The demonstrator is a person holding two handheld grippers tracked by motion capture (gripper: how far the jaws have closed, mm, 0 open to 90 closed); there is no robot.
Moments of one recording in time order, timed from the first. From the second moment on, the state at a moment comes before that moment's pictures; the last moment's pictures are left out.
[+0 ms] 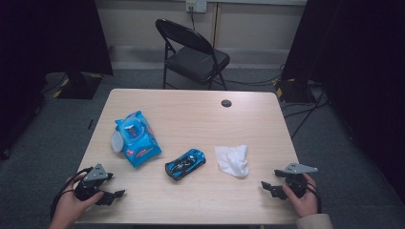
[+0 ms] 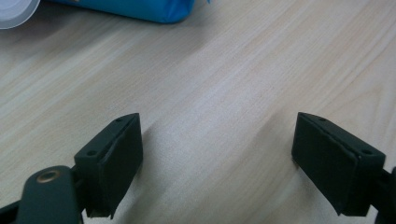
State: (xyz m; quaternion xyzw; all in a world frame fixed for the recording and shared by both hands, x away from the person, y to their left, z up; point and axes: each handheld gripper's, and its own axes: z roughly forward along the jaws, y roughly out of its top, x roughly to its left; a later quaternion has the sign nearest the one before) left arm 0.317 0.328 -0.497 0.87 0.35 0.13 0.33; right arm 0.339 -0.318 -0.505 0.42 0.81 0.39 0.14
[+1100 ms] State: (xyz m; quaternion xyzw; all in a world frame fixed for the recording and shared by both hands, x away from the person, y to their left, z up) left arm 0.315 0.324 -0.505 0.86 0.34 0.13 0.35; right arm 0.339 -0.310 -0.506 0.39 0.83 0.36 0.17
